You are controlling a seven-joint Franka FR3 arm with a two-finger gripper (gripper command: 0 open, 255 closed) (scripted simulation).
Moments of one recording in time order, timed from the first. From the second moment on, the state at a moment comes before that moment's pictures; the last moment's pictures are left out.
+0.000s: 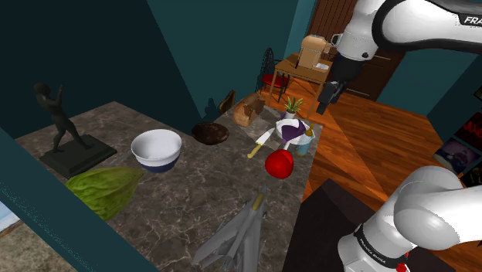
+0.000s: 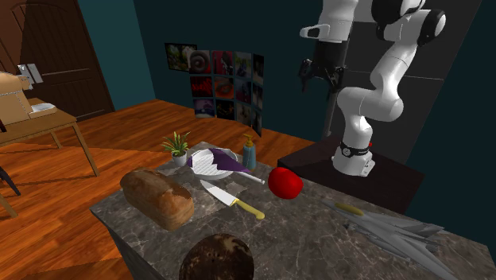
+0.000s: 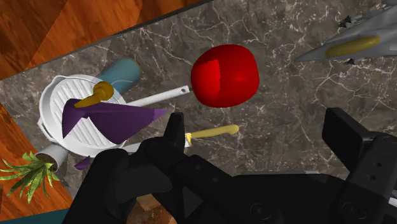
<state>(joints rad) 0.02 -0.77 -0.02 -2.40 -0.08 1.68 -0.09</state>
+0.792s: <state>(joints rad) -0.05 -0.69 -0.22 -2.58 -0.14 2.02 -0.22</state>
